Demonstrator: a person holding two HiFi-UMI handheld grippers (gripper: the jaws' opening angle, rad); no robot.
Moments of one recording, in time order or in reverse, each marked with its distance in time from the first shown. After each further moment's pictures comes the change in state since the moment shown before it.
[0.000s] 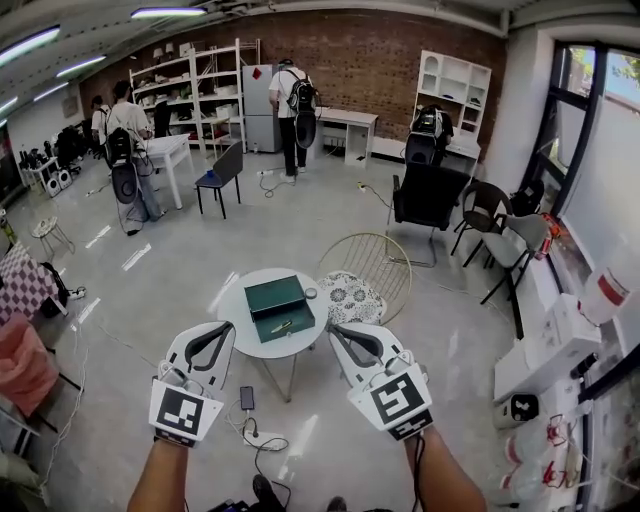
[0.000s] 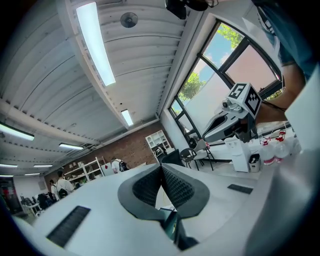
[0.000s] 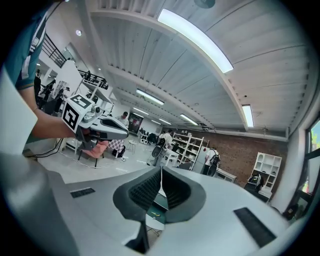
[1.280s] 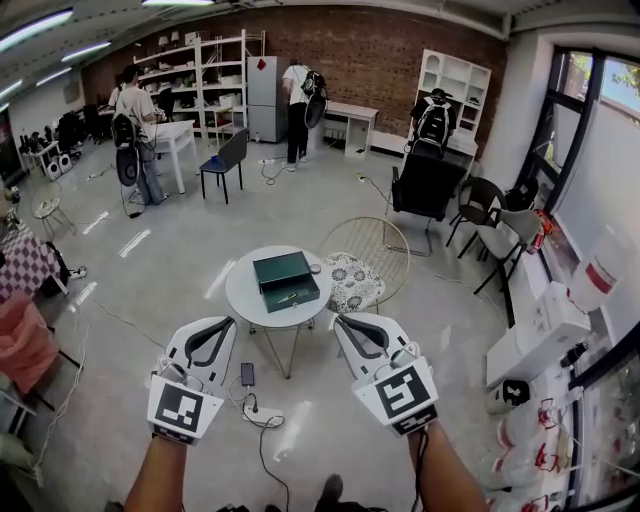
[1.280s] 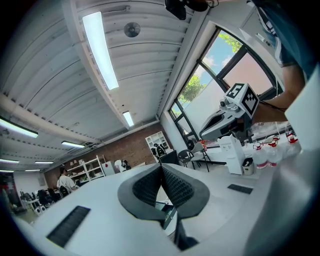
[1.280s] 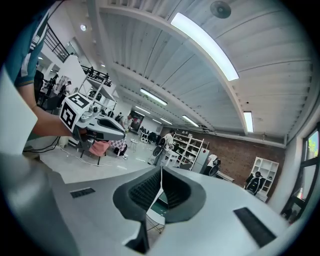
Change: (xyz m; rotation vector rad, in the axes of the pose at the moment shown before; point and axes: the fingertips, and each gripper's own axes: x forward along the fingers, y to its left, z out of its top) left arm -0.147 -0.044 0.004 -0.025 -0.014 -0.007; right arm -0.083 0.118 0.026 -0.047 0.017 -0.025
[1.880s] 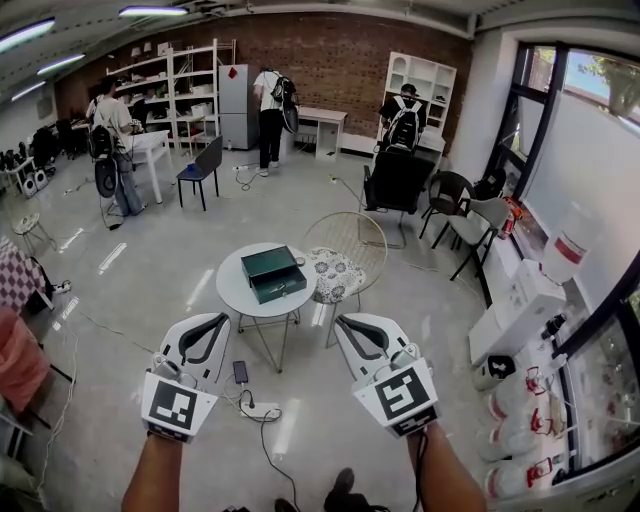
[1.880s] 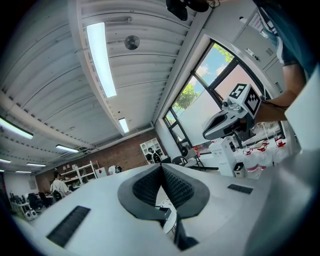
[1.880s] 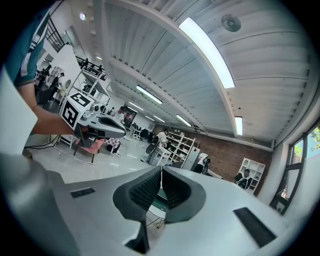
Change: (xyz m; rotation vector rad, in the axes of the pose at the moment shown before) left arm -0.137 -0.008 0.024 -0.003 -0.081 -0.068; right arm -0.084 0.117 0.051 -0.048 0.032 -0.110
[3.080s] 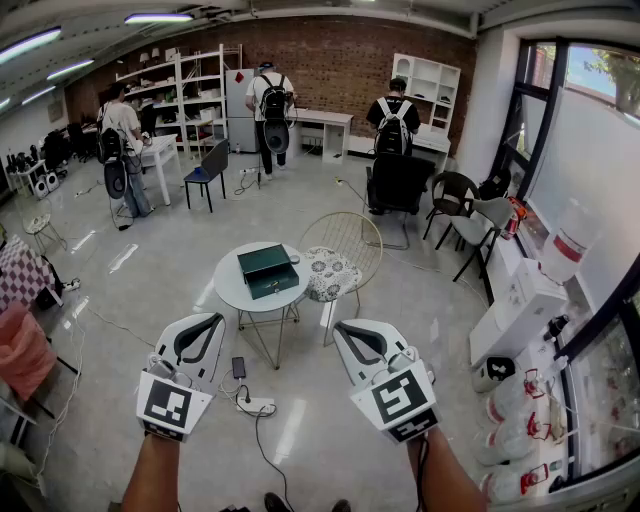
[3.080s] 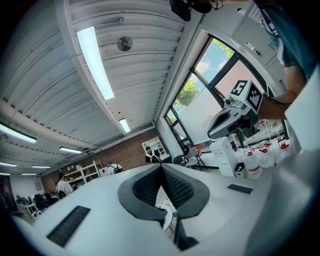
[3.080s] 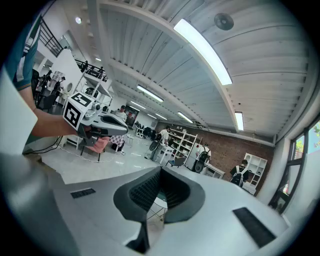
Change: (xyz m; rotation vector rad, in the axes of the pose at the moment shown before) left arm 0.011 -0.101 0.071 0.004 0.041 0.039; right arm -0.118 -0.046 -0.030 0.060 0.048 0.045
